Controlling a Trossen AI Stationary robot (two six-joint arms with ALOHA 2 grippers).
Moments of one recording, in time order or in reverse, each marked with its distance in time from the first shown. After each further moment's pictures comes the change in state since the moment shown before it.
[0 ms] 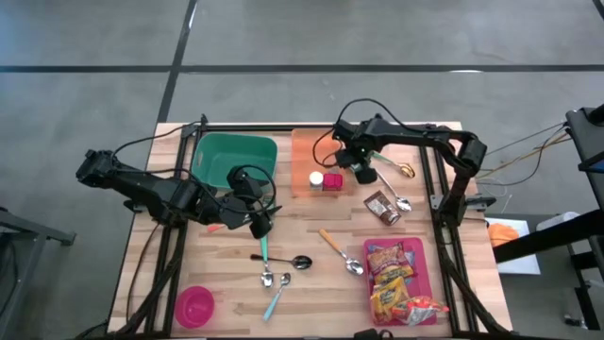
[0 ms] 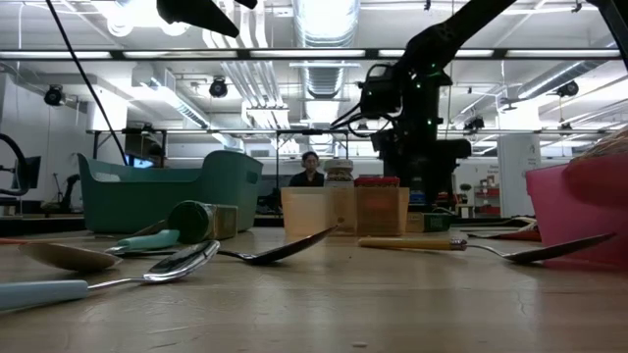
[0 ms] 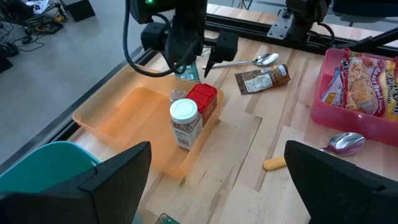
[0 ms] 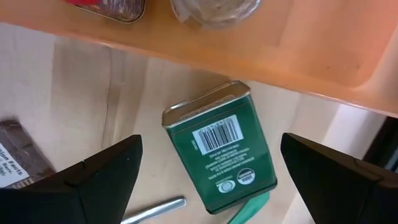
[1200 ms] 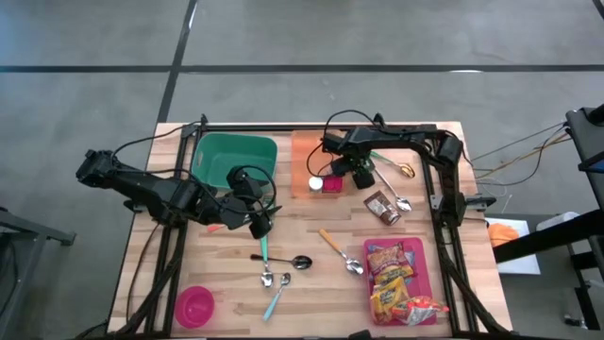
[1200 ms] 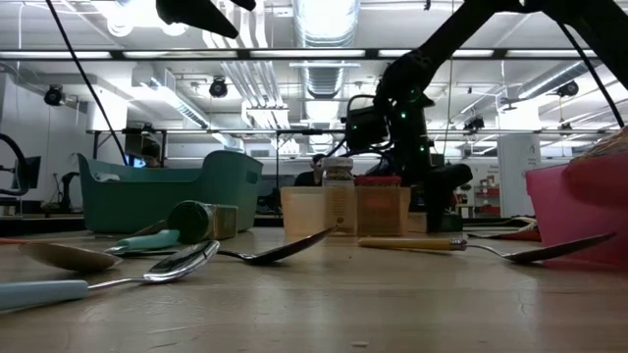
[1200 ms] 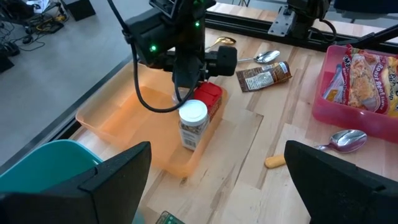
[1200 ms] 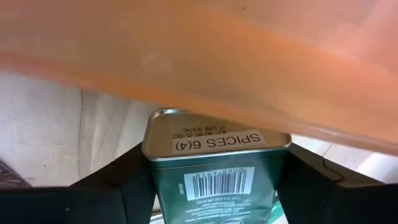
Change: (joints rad) left arm -0.001 0.000 -0.001 -0.010 0.000 0.000; right arm 0.053 0.194 0.071 -0.079 0.140 0.001
